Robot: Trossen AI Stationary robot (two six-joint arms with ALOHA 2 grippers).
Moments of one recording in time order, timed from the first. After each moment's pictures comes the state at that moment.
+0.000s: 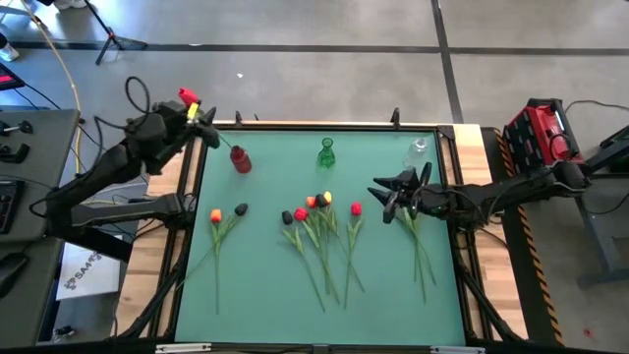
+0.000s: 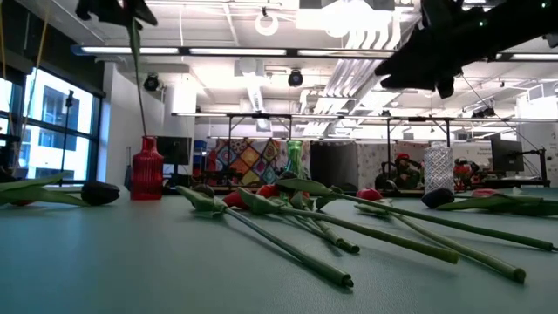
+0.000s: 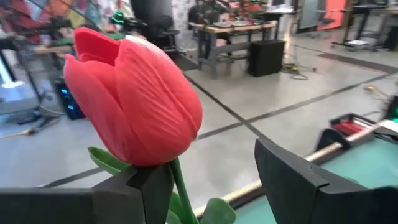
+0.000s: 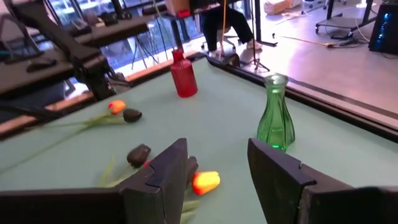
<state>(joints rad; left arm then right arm) 0.43 0.64 0.96 -0.50 -0.67 -0.08 0.16 0.88 0.42 0.19 0.60 0.37</state>
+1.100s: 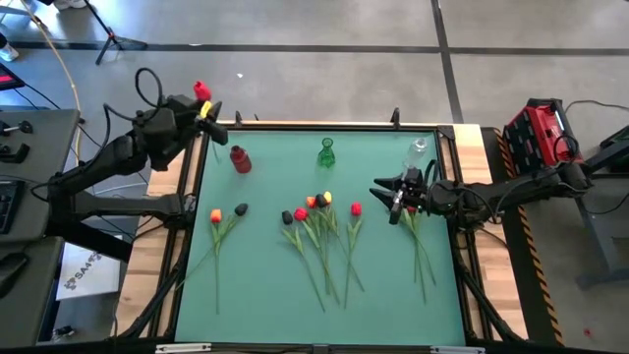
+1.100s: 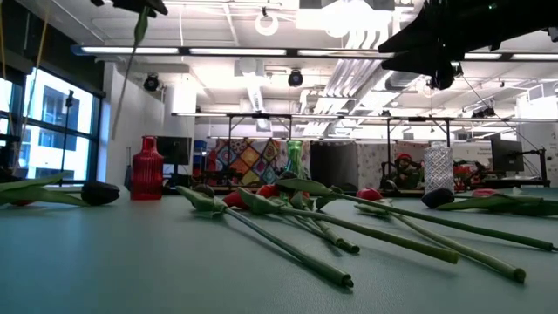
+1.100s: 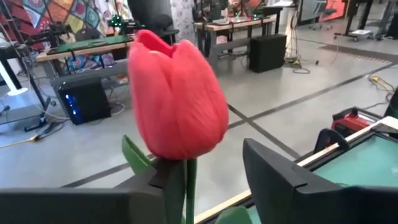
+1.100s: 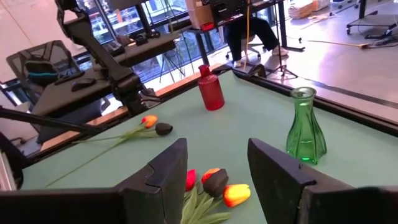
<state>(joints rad) 0.34 0.79 1.09 -0.51 -0.78 -0.07 0.16 0.82 0.42 0.21 0.52 0.39</state>
